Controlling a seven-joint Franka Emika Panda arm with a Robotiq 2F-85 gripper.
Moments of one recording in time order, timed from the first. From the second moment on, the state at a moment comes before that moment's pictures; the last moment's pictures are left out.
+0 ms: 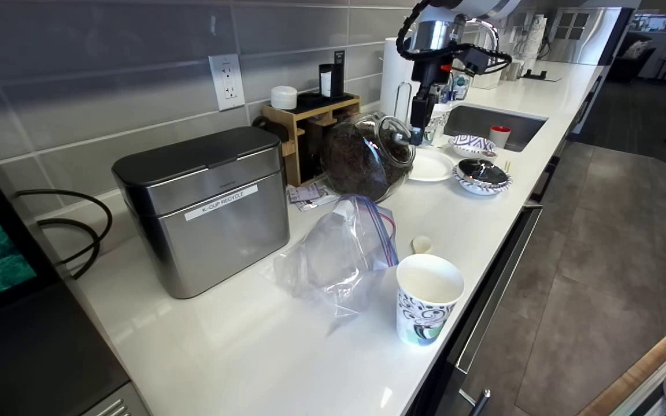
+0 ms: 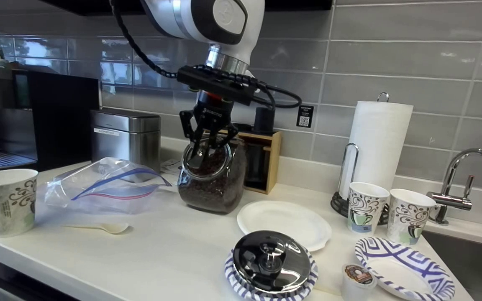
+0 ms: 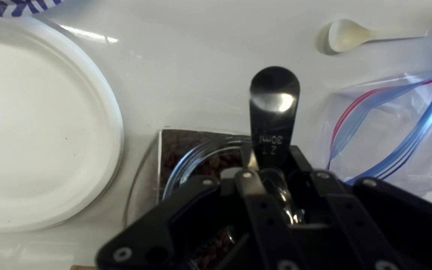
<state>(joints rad) 0.03 0.19 0.10 -1.90 0.18 2.00 -0.61</state>
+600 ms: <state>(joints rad) 0.03 0.21 0.12 -1.97 0.21 2.23 -0.53</state>
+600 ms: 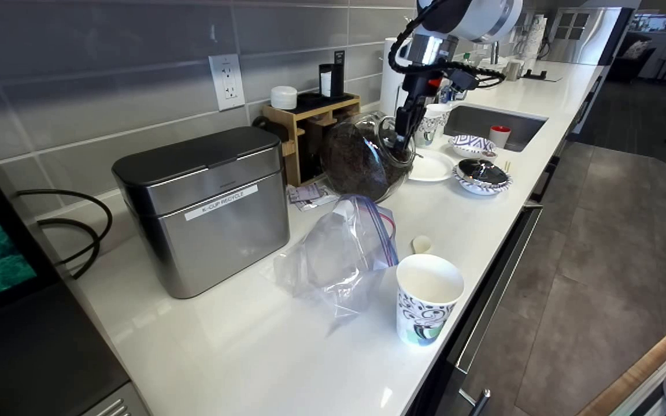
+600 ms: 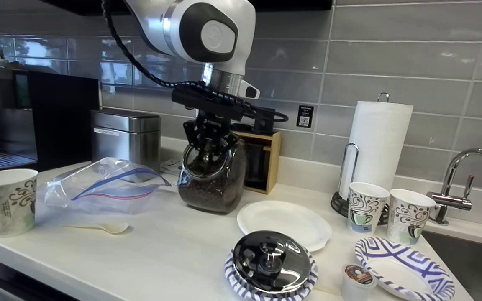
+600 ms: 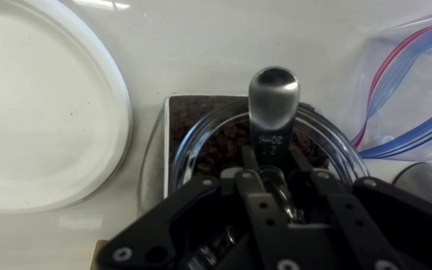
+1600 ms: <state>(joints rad) 0.04 0.22 0.15 -1.97 0.23 2.28 -0.44</state>
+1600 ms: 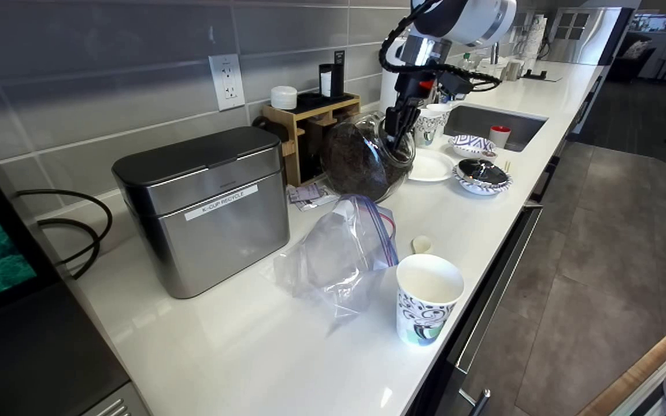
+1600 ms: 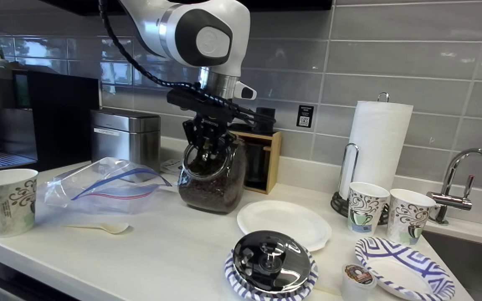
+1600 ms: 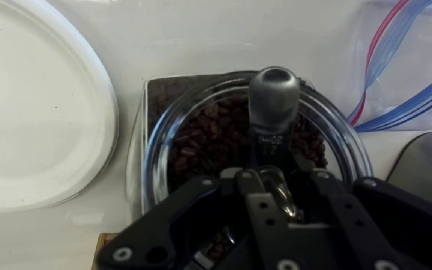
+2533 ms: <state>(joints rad) 0.04 0.22 0.15 -2.01 0.24 2.40 -0.38</state>
